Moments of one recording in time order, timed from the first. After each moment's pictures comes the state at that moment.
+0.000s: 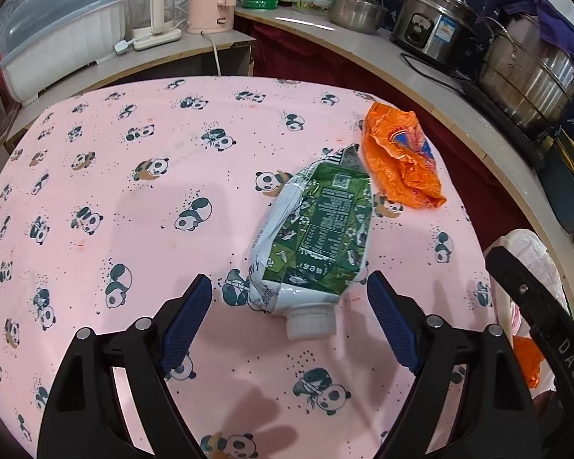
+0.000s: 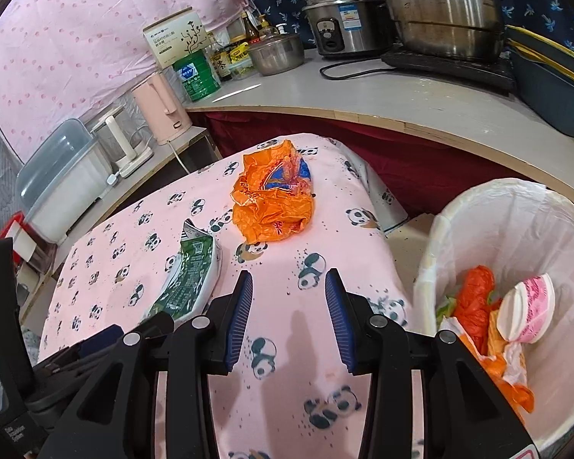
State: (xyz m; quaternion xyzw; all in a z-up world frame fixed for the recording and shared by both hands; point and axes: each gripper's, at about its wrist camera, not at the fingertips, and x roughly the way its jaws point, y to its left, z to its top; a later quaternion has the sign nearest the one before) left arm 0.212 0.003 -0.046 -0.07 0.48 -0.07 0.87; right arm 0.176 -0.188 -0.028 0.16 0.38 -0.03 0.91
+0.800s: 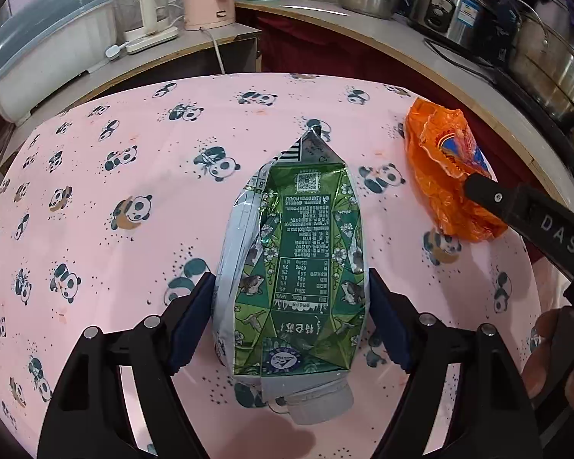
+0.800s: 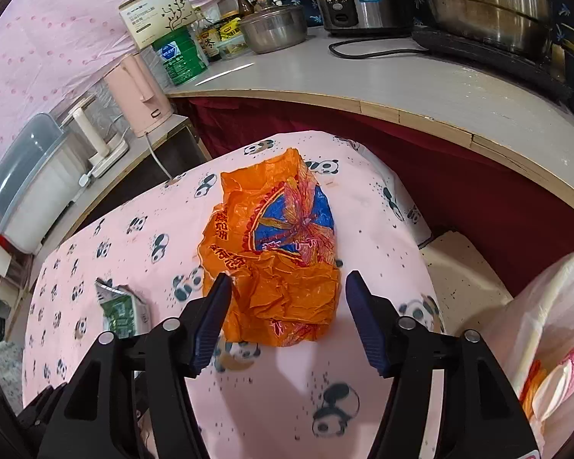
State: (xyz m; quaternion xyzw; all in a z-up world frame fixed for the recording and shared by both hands) left arm 0.273 -0.001 -0.073 -0.03 0.49 -0.04 0.87; right arm 0.299 -0.194 -0.063 0.16 0.41 -0.04 0.90
